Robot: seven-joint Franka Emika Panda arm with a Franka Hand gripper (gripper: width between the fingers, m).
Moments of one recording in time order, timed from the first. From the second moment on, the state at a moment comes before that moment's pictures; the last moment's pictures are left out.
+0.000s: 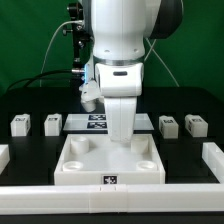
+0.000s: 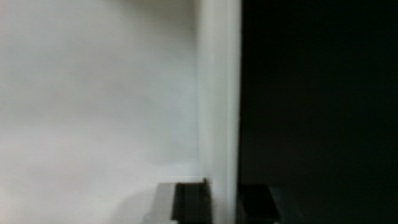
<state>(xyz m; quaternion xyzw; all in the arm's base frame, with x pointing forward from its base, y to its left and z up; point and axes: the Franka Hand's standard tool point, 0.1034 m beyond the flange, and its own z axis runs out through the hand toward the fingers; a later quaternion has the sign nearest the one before) 0.462 -0.002 0.019 -0.72 -0.69 0.05 0.06</state>
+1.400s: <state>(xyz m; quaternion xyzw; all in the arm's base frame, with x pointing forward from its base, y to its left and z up) 0.494 0.073 0.019 -0.72 -0.69 0.02 0.06</state>
